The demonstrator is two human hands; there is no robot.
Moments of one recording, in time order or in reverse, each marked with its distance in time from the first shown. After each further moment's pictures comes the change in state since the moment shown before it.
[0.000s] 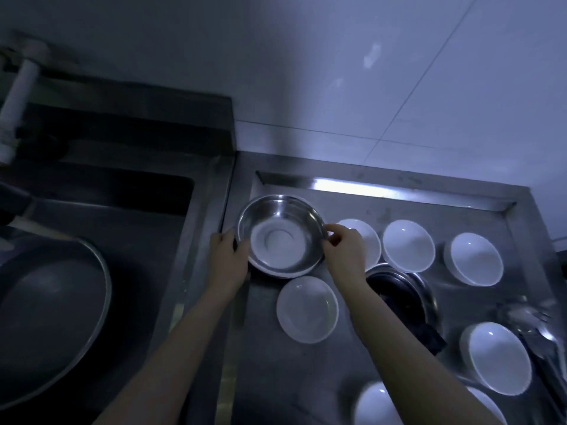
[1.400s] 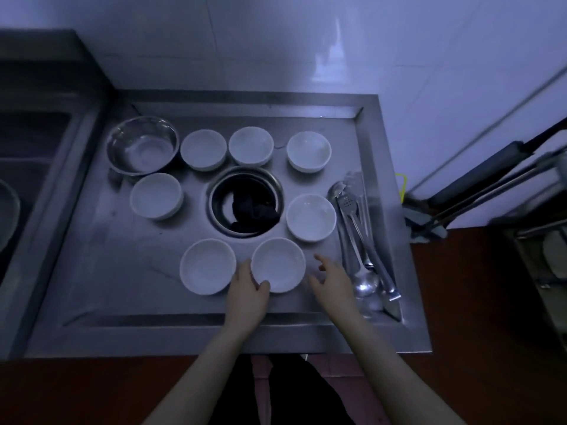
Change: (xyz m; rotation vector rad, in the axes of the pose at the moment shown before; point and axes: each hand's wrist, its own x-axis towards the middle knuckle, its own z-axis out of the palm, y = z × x) left_hand -0.376 -0.026 0.288 0.233 -0.219 -0.029; right_hand -0.201 0.343 -0.253 0.014 -0.288 0.098
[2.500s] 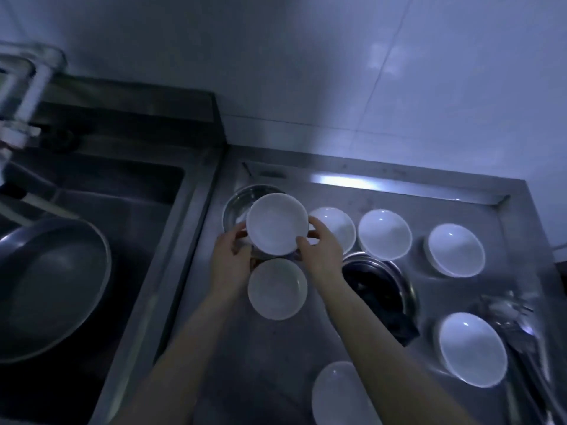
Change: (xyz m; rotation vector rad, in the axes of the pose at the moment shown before) left_hand 0.247 -0.016 -0.297 -0.410 0.304 0.070; right_hand 0.184 -0.339 0.163 0.367 0.047 -0.109
